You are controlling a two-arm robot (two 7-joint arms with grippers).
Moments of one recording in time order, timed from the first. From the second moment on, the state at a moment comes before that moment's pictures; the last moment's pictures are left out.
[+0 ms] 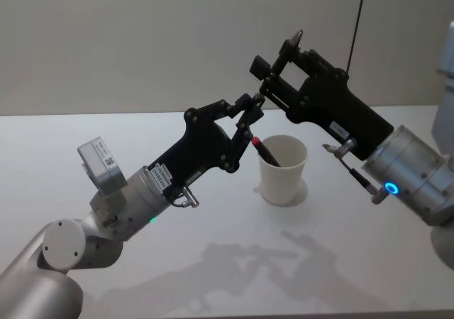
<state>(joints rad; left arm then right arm) -0.43 0.28 0.39 -1.17 -0.57 -0.75 -0.86 0.22 0.15 -0.26 -1.76 0.47 0.08 0.52</state>
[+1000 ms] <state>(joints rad) -0.43 0.28 0.39 -1.17 -0.57 -0.76 -0.86 0.23 0.16 -0.28 -1.78 0.49 0.08 0.52</state>
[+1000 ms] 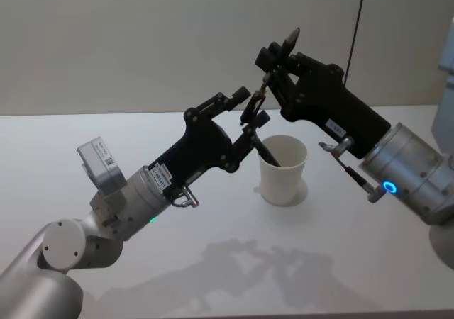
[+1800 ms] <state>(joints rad) -0.43 0.28 0.39 -1.17 -0.57 -0.75 -0.86 0.22 0.19 -0.27 -1.79 0.52 0.06 0.49</state>
